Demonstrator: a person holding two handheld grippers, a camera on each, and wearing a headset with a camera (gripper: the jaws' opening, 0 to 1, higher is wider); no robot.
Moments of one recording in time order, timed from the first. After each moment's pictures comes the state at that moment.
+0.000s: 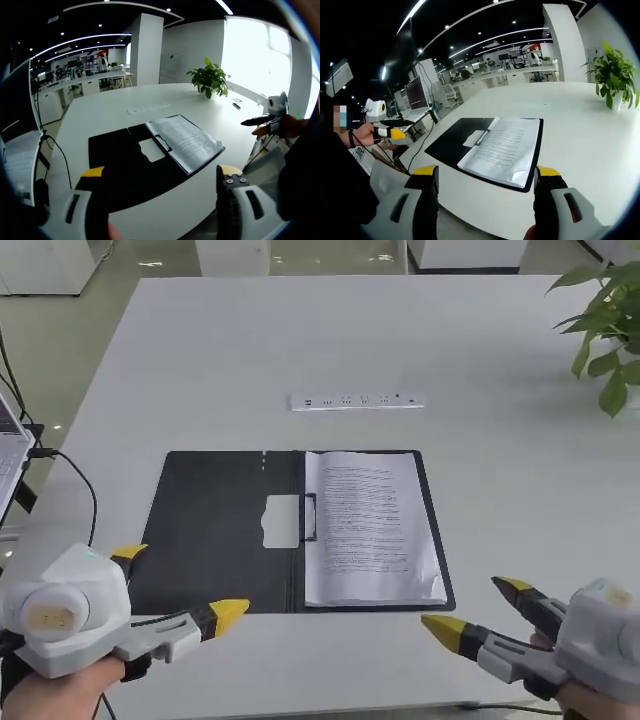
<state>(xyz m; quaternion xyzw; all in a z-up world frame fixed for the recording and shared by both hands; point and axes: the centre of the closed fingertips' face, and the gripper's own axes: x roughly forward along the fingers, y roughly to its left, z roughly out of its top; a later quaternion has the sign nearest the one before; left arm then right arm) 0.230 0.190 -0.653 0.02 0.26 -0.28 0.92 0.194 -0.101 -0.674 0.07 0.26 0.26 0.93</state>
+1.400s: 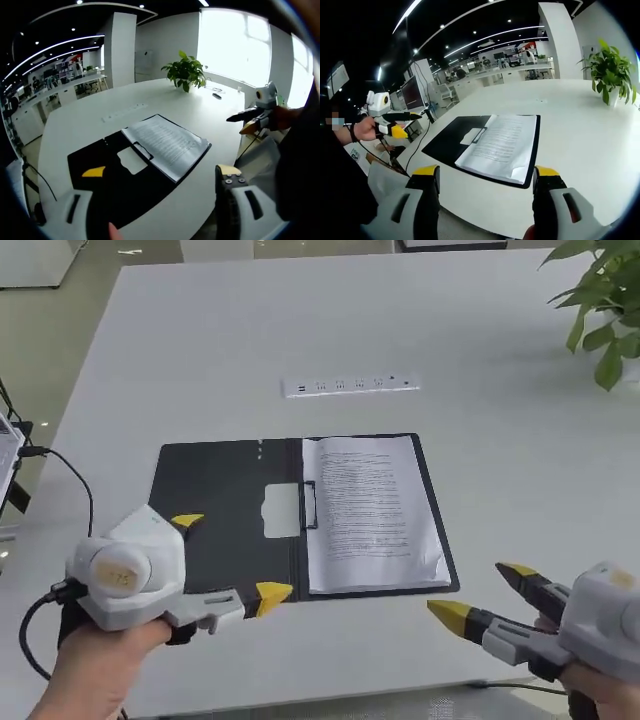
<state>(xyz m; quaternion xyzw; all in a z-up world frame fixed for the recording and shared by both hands) 0.249 0.130 -0.652 0.07 0.26 -0.38 0.88 0.192 -0.101 -0.683 0.08 0.27 0.24 0.93</state>
